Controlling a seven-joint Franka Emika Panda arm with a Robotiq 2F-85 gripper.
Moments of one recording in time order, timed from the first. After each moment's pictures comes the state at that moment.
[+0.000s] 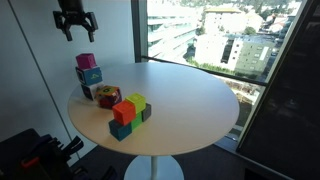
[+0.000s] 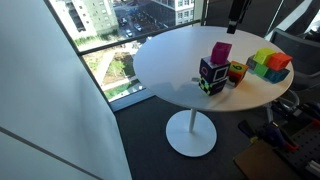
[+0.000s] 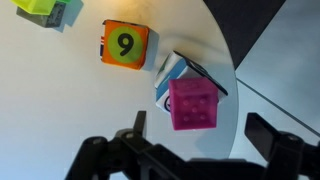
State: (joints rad) arm 0.18 -0.29 0.15 -2.29 0.05 2.02 -0.20
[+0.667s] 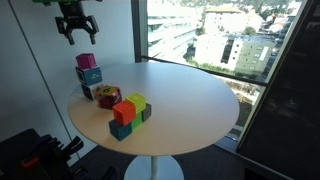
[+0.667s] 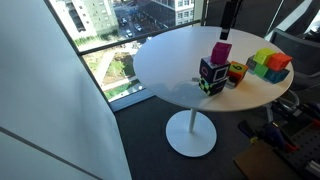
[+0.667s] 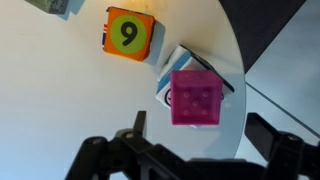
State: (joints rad) arm 0.18 -0.23 0.19 -2.27 -0.01 2.06 -0.17
